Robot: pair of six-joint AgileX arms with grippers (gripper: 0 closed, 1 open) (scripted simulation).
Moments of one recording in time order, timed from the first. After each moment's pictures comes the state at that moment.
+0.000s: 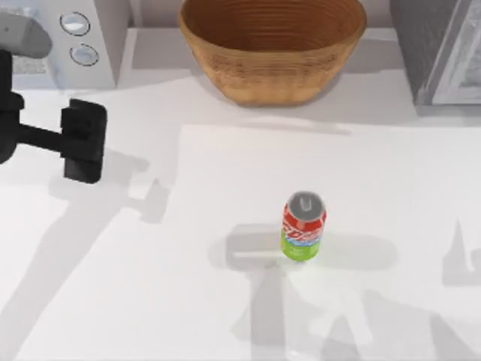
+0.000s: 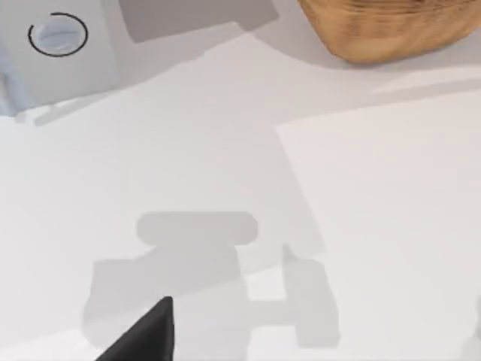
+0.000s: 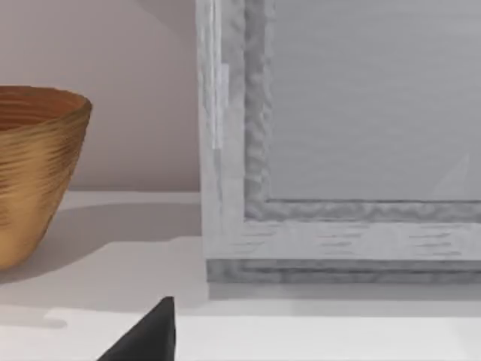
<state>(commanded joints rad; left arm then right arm) -0.35 0.97 0.93 -0.60 0.00 -0.01 0.00 0.00 0.00 0.00 0.00 0.00</state>
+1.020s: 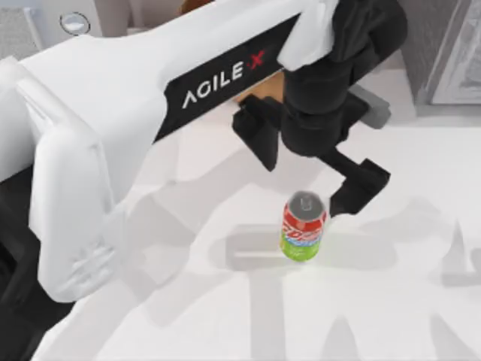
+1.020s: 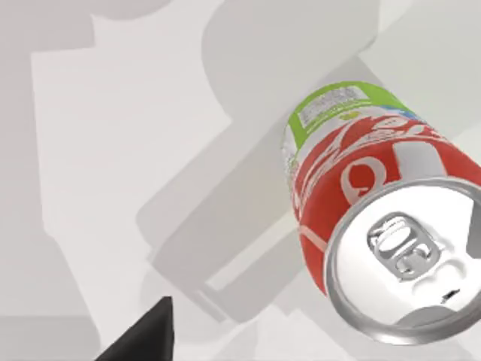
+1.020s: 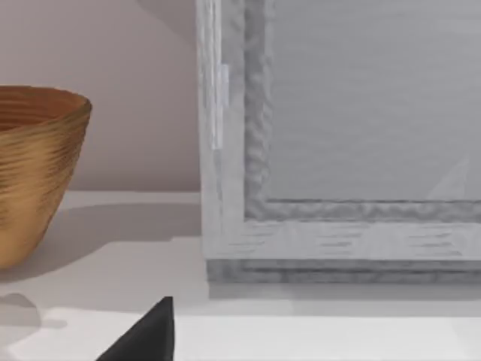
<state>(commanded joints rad) -0.84 2.35 2.26 -1.46 0.01 -0.03 0.00 0.00 0.00 0.00 0.00 0.00</state>
